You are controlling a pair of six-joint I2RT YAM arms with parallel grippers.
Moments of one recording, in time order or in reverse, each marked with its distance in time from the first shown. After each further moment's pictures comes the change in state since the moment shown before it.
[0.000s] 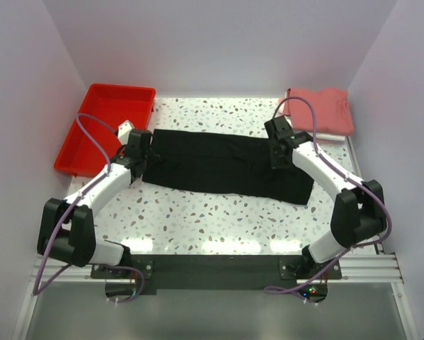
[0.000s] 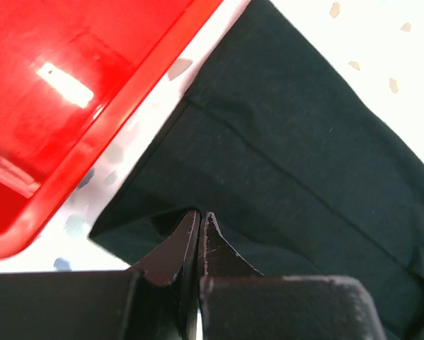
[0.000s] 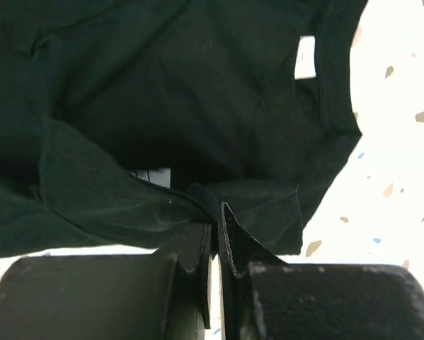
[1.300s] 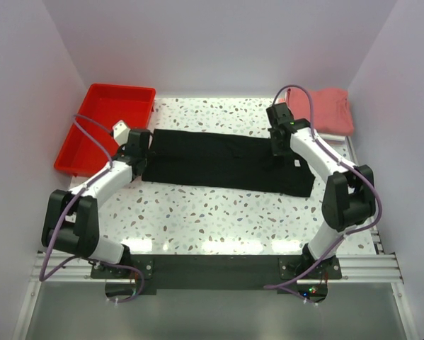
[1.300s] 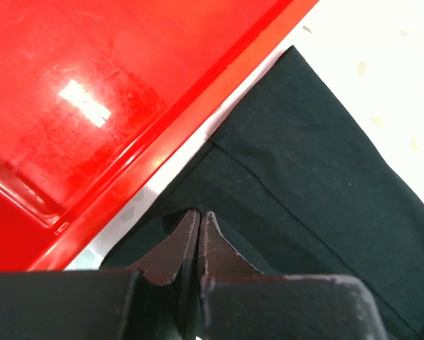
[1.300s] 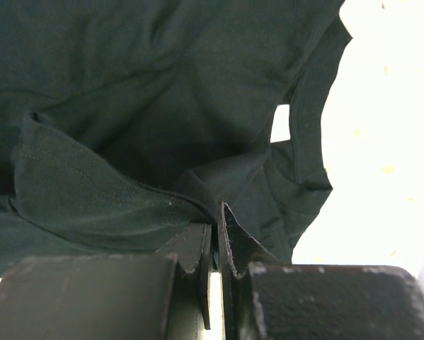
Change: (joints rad) left arm 0.033 0.085 0.007 0.091 -0.102 -0.037; right arm -0.072 0.174 0.174 0.023 -0.002 -0.117
